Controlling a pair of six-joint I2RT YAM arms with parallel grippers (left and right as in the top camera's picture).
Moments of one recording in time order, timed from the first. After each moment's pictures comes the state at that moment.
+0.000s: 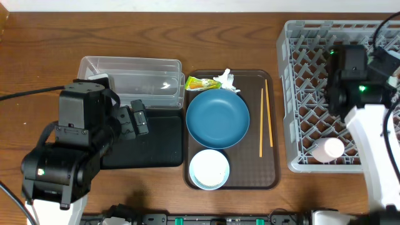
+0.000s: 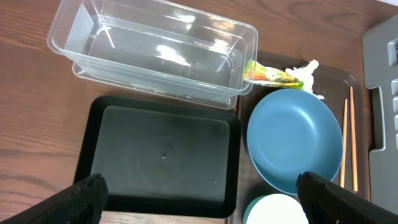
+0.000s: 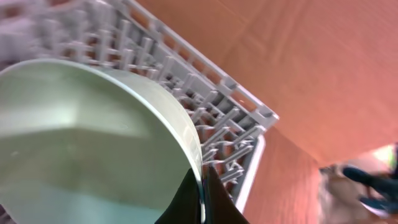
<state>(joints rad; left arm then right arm) -0.16 1.02 1.40 -1.26 -0.03 -0.35 -0.01 1.47 1.26 -0.83 1.05 0.51</state>
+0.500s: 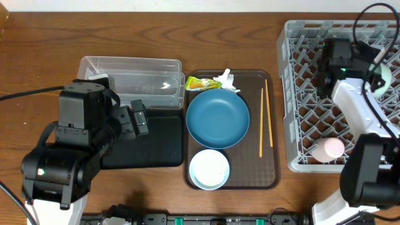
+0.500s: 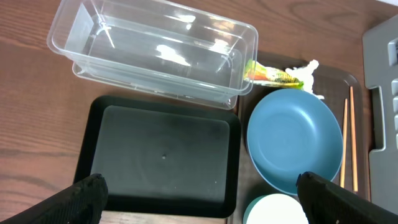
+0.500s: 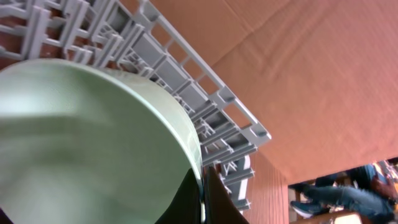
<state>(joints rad) -0.16 1.02 1.40 -1.26 -0.03 -0.35 -0.05 1.79 1.26 -0.51 1.21 0.28</state>
